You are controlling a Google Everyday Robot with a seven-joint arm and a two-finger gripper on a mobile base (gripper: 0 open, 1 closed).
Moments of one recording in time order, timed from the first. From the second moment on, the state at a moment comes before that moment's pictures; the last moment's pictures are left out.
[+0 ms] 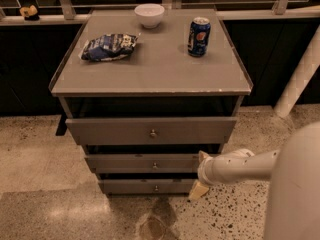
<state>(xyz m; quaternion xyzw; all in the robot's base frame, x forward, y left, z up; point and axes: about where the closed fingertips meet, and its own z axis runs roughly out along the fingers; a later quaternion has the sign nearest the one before) 0.542 -0.167 0.452 -0.57 0.78 -0.01 0.24</state>
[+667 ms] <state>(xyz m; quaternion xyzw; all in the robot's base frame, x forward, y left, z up) 0.585 -0.170 0.428 -0.57 0.78 -0.06 0.26</state>
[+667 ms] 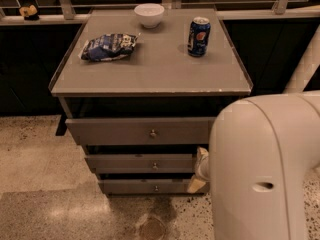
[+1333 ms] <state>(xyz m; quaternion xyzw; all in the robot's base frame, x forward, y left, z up) 0.600 -0.166 0.373 -0.55 0.80 -0.01 0.21</state>
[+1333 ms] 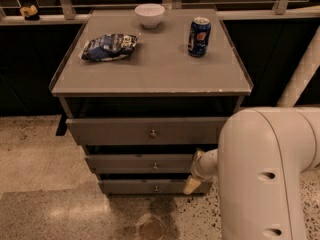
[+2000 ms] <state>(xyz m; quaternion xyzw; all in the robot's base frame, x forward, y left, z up) 0.600 -0.166 0.373 -0.55 0.80 -0.01 0.21</state>
